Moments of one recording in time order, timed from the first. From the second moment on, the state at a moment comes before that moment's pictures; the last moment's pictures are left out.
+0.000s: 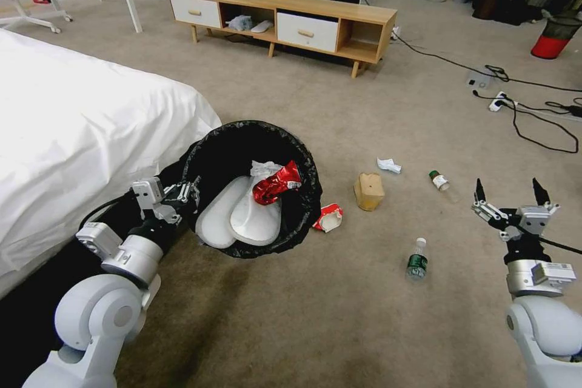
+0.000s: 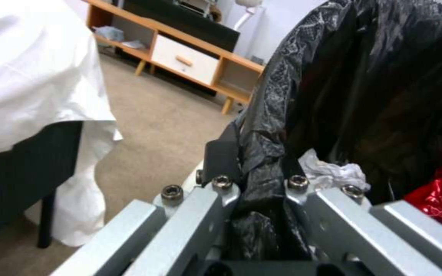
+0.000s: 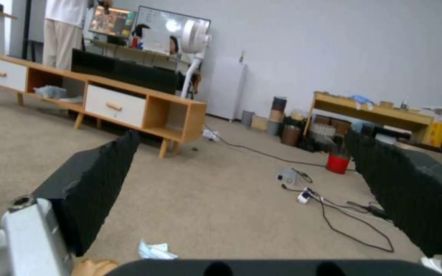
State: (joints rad) left arm 1.32 -1.18 -0.62 -2.24 -0.79 0.34 0.01; right arm -1.37 1.12 0.82 1.81 0.27 0.27 0.08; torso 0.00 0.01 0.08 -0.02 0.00
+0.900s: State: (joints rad) left arm 1.33 -1.18 -0.62 -2.24 -0.77 0.35 0.03; right arm -1.38 1.13 0.84 1.81 0.25 0.27 0.08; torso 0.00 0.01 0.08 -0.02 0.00
